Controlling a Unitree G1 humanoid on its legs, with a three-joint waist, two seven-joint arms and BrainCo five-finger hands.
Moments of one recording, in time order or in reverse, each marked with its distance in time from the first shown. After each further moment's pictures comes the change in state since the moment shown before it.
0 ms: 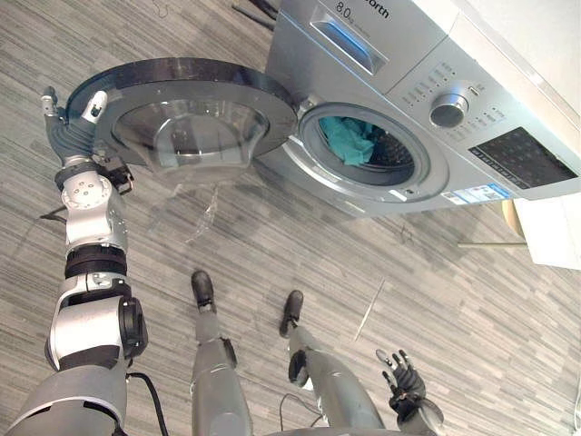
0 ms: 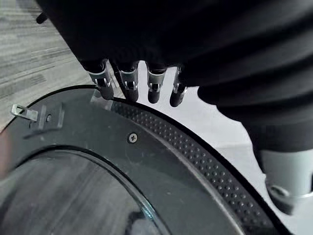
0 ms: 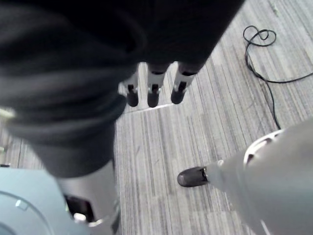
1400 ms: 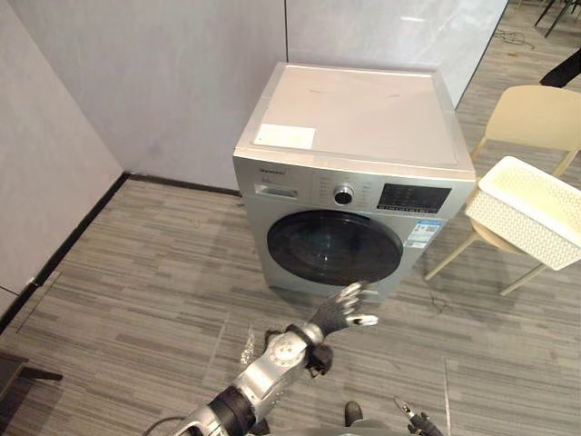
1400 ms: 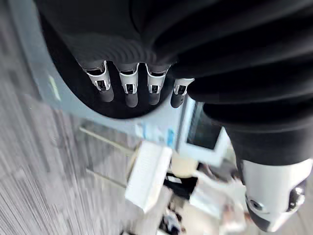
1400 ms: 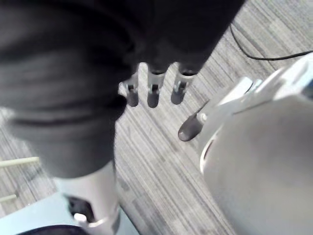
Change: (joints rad) left arm 0.658 -0.369 -0.749 -0.143 -0.302 0.039 -0.315; right arm 0.017 0.009 -0.251 0.336 -0.068 0.079 -0.056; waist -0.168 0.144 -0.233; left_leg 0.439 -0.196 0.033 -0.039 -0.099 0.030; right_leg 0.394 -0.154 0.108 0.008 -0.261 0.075
